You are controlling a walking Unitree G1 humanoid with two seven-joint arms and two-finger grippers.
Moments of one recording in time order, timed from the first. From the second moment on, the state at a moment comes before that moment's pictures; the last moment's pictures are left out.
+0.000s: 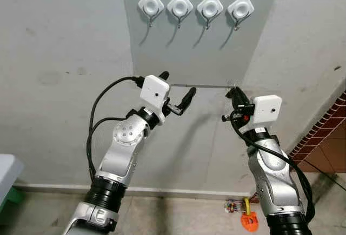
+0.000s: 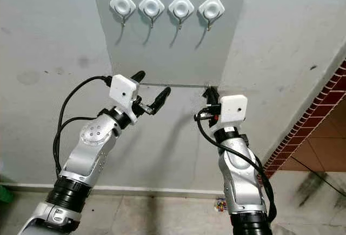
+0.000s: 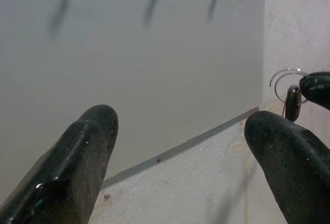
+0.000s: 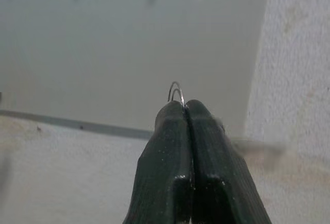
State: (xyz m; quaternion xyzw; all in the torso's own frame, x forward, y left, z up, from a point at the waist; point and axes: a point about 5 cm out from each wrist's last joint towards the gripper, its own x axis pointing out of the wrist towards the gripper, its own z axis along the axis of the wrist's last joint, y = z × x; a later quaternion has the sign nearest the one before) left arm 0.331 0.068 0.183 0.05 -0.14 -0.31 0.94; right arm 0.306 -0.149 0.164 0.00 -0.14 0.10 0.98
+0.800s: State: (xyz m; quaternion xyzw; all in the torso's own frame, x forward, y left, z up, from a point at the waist) left arm 0.318 0.052 0.227 0.05 -0.19 -0.38 0.90; right arm 0.297 -0.137 0.239 0.06 -0.26 0.19 0.95
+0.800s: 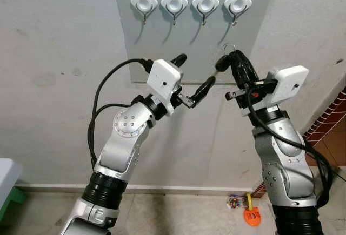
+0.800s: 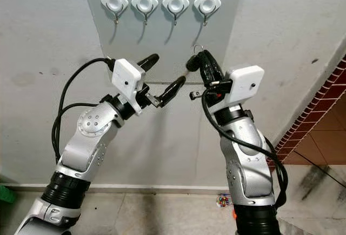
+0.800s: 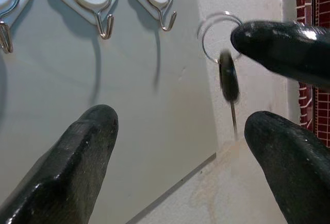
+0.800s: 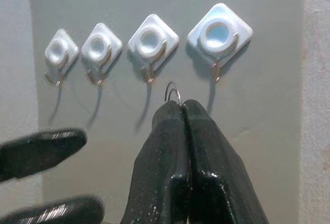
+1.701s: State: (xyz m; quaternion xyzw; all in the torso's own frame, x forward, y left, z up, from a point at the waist) left arm 0.312 0.048 0.240 0.05 -0.21 -0.38 0.90; right arm 0.334 -0.157 0.255 0.10 -0.26 0.17 0.94
